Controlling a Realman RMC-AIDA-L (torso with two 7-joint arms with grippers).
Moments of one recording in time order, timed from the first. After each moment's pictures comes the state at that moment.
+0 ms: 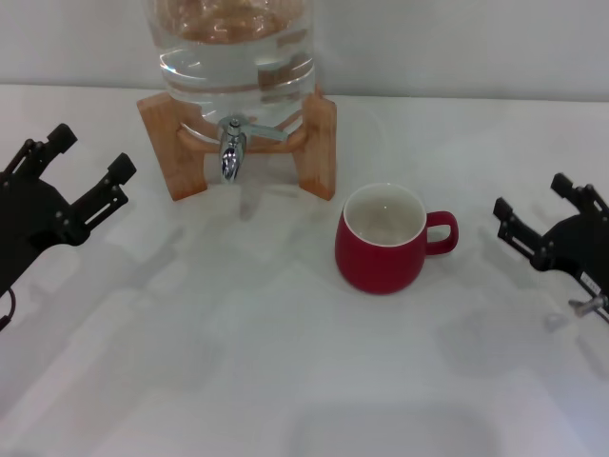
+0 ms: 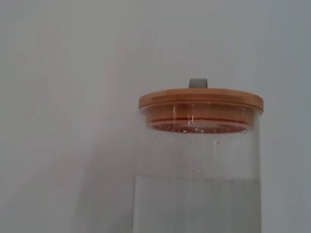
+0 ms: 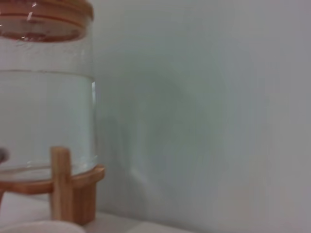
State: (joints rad) left arm -0.44 -2.08 2.84 -0.30 -0.98 1.68 -0.69; right arm 0.39 2.02 0.68 0.27 -2.47 -1.12 0.22
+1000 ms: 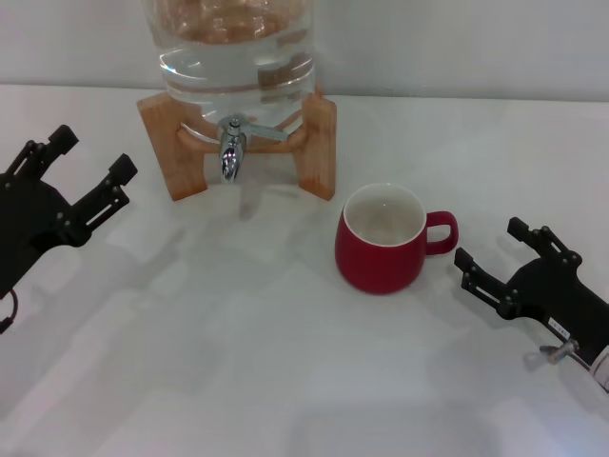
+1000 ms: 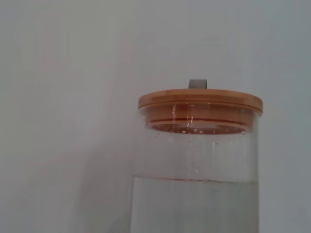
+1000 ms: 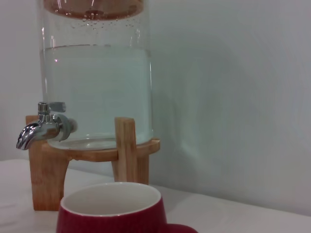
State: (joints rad) left arm -0.43 -2.08 2.84 -0.30 -0.98 1.68 -0.69; right arm 0.36 2.03 0.54 0.31 -2.47 -1.11 0.22
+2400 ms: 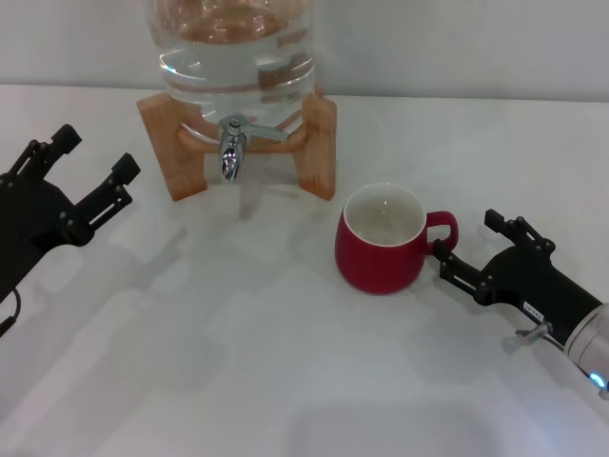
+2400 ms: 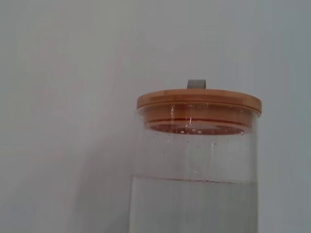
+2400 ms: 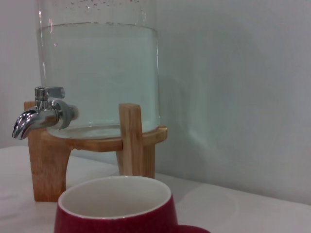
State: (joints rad) left arm -0.43 -2.08 2.84 -0.29 -0.98 1.68 -0.69; right arm 0.41 2.03 0.55 0.35 -2.46 -0.99 0.22
